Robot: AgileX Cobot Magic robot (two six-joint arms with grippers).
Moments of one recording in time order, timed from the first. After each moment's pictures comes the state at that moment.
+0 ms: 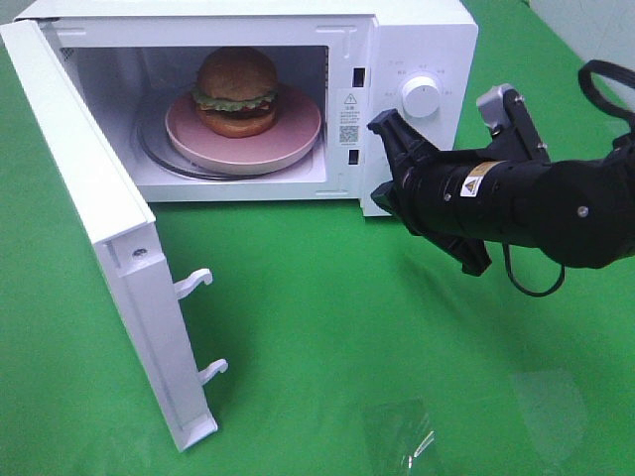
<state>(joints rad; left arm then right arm) 0.07 -0.01 -0.50 -0.02 1.05 0.10 0.56 1.70 -0.67 0.18 -0.44 1.01</state>
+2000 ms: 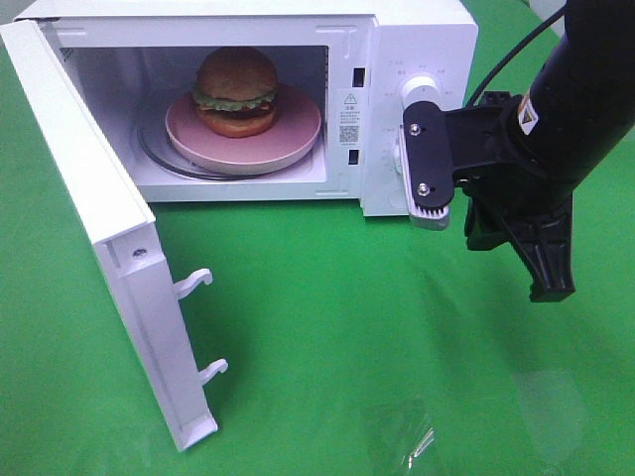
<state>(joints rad) 0.07 -0.01 -0.50 -0.02 1.05 0.10 0.56 1.53 -0.99 -0.23 0.75 -0.93</state>
